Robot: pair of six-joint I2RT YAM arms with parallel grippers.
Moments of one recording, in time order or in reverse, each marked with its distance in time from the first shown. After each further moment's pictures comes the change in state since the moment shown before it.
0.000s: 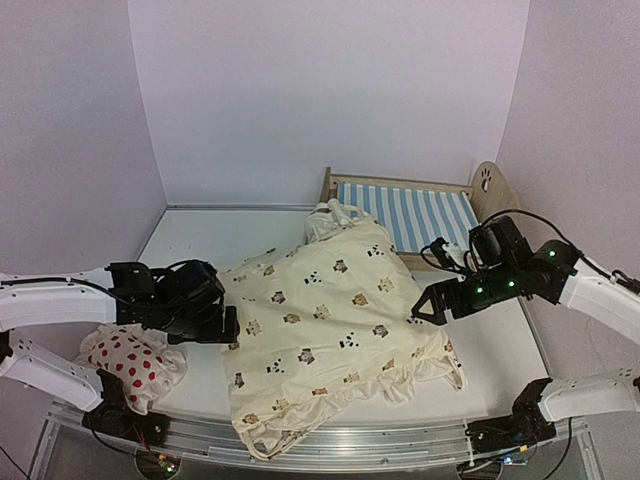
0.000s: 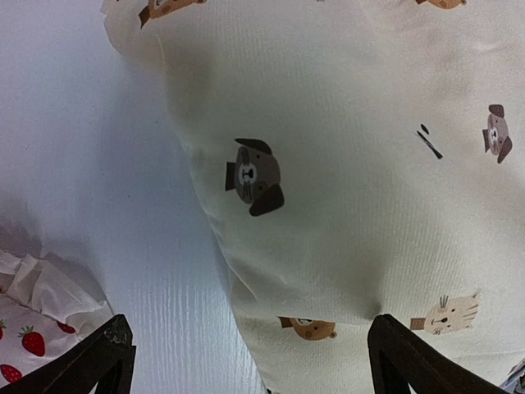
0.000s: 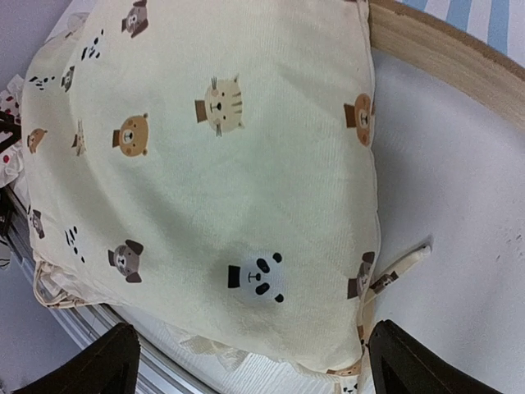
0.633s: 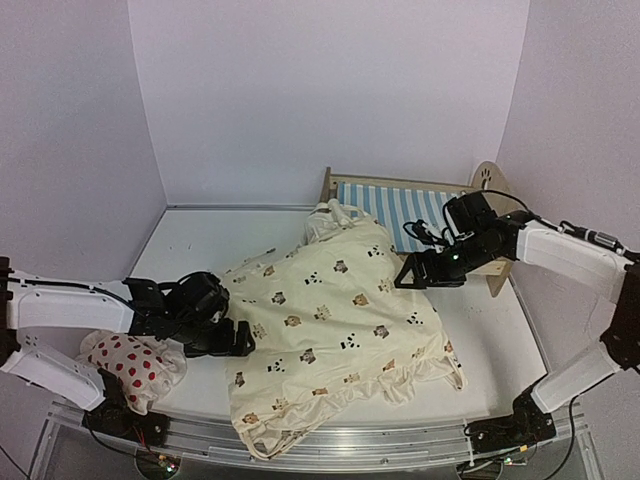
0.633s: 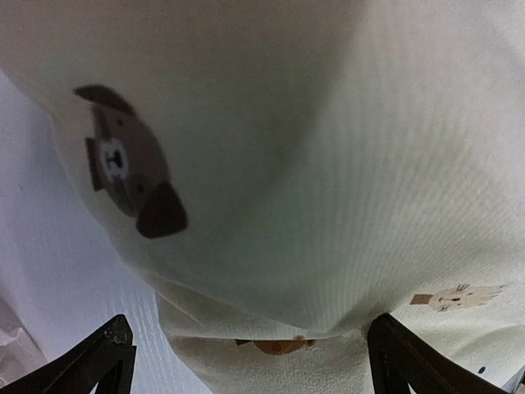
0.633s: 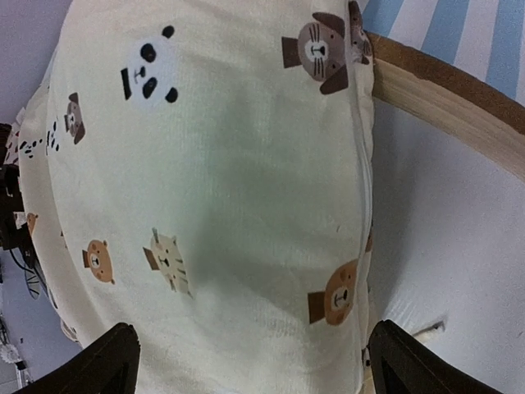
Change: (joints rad) left arm 0.054 0.067 -0.134 0.261 0.204 0.070; right arm -0.172 0.349 0.184 0.090 -0.199 -0.076
